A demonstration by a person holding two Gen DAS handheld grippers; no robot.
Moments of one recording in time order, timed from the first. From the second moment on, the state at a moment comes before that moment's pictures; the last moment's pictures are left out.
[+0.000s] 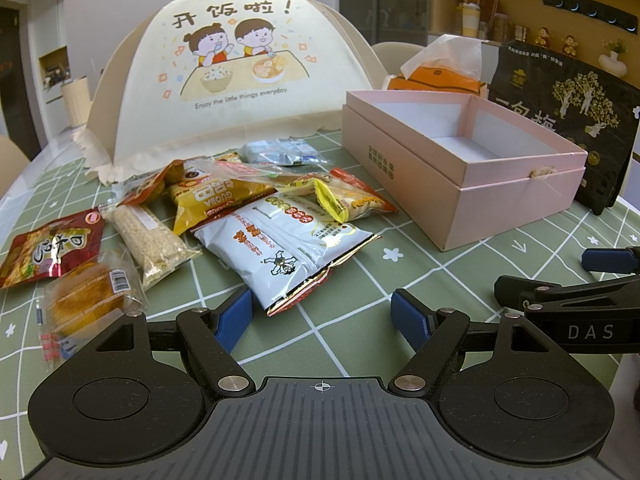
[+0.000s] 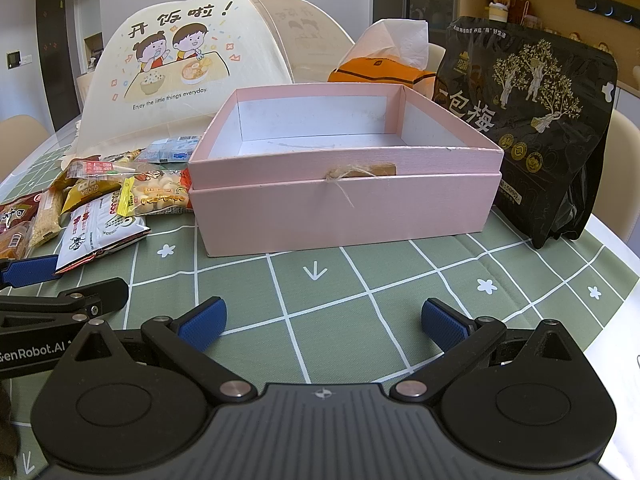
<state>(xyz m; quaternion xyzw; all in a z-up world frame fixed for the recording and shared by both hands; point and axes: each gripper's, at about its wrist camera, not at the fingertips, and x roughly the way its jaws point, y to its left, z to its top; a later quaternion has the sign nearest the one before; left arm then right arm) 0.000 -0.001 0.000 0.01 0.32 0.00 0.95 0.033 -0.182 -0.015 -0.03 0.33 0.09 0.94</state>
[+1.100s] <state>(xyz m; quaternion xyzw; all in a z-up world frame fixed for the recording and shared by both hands) 0.008 0.091 0.060 0.05 0.34 0.00 0.94 0.039 -0.184 0.010 -0.06 0.45 0.12 0.88</state>
